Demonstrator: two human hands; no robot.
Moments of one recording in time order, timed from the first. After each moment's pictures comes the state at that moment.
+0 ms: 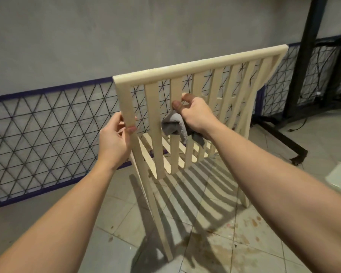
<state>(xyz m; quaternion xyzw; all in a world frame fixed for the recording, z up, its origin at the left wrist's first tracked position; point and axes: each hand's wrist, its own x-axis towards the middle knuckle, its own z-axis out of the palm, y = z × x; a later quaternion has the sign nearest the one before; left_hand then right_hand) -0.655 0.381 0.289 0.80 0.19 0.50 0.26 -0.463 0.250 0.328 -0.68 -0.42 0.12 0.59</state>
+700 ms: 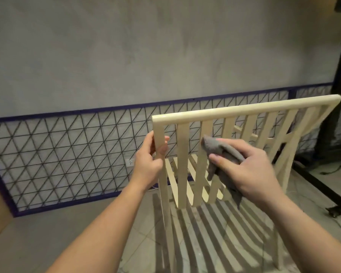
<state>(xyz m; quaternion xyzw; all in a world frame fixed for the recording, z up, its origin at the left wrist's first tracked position) -0.648 0.410 0.306 0.77 0.14 0.49 0.38 -0.516 0.192 0.338 -0.61 -0.50 -0.01 0.62</state>
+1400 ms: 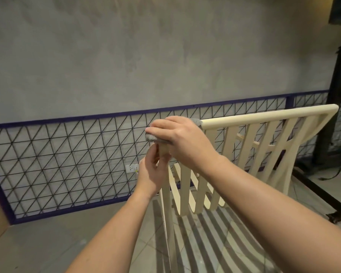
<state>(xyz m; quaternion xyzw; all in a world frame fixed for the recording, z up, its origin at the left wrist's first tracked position) -0.638 0.415 0.305 0.74 0.16 0.55 0.34 -0.551 0.310 0.399 -0.50 -0.72 -0.36 0.31</state>
